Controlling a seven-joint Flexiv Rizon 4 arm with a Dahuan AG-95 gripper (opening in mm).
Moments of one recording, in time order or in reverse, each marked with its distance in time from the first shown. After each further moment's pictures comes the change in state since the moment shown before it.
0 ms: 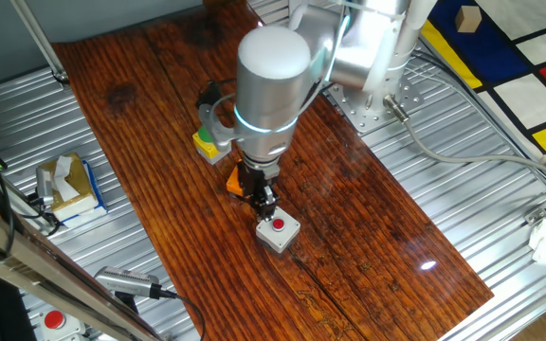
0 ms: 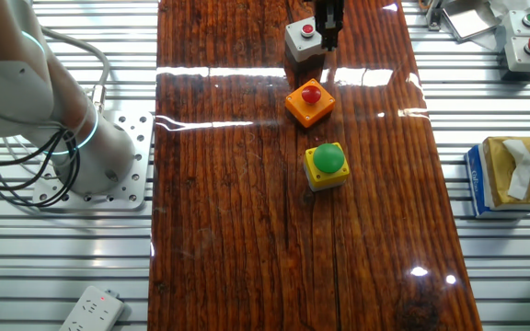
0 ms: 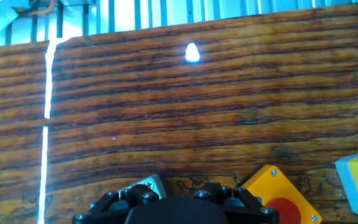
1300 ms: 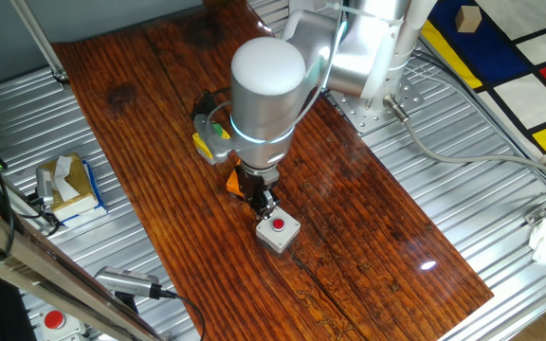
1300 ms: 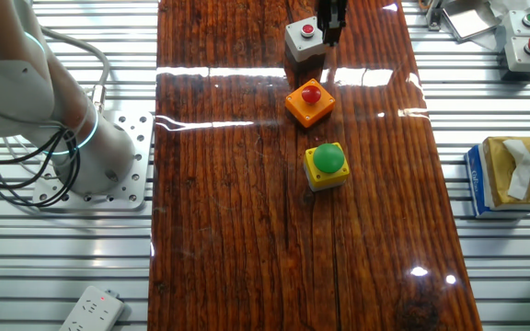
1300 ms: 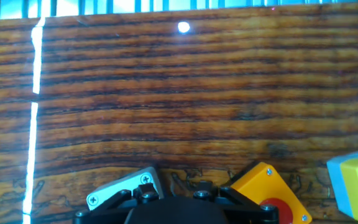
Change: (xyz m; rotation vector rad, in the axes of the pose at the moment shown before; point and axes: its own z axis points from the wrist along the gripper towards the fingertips) arm 0.002 -0.003 0.000 0.037 0.035 -0.089
